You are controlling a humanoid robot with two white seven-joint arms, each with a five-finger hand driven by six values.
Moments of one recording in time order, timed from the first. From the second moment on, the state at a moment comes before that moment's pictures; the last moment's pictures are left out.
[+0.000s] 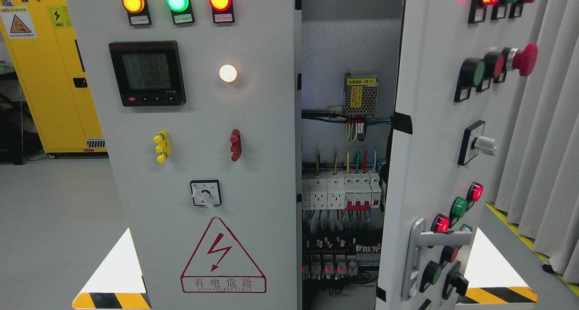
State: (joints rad) left arm 0.27 0.38 0.08 -1.67 0.64 0.23 -0.86; right arm 0.00 0.00 0.00 -0.12 0.00 0.11 0.08
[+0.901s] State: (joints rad) left arm -0.40 0.45 -0.13 -1.85 0.72 0.44 -0.87; right arm 0.00 0.00 0.00 -0.12 0.00 0.11 0.08
